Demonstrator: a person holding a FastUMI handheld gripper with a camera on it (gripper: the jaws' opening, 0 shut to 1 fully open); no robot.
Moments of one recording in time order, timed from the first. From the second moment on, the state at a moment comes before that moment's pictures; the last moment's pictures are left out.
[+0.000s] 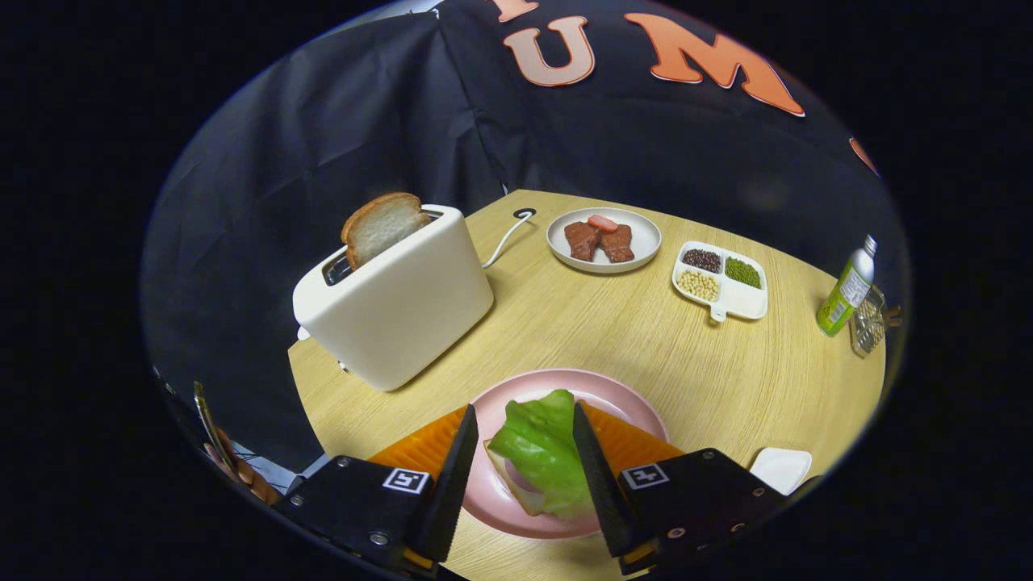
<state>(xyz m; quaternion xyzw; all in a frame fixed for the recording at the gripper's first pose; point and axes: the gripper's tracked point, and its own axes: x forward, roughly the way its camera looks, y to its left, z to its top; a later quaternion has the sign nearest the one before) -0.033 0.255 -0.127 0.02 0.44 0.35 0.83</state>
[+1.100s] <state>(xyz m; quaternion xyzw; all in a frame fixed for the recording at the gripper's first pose) 0.013 0.415 0.011 0.12 0.46 0.42 0.77</state>
